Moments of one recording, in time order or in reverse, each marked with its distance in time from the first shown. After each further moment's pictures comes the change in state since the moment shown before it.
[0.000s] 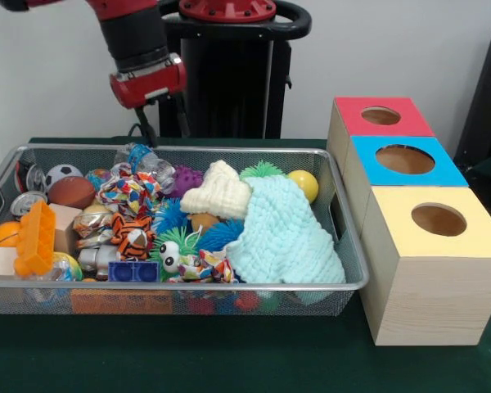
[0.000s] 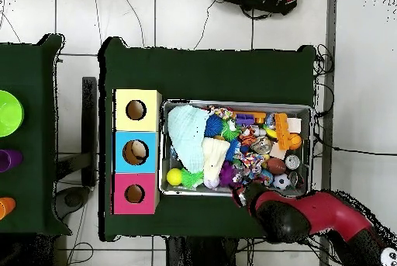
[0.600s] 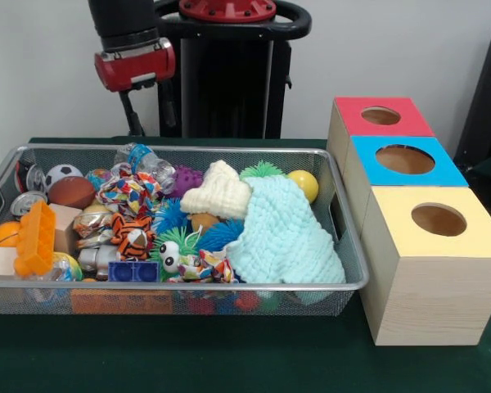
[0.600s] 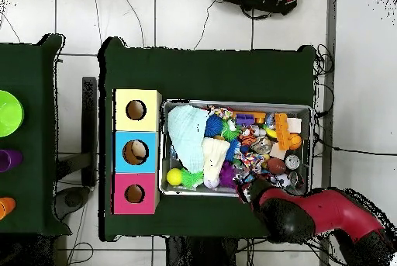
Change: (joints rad) arm 0.030 -0.100 0.016 0.001 0.031 0.008 0.000
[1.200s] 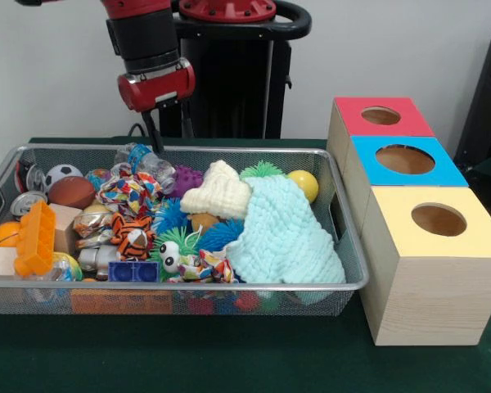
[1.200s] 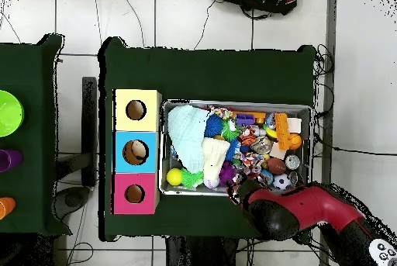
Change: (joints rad) arm 0.045 0.090 -0.031 -0.013 -0.133 -0.036 0.000
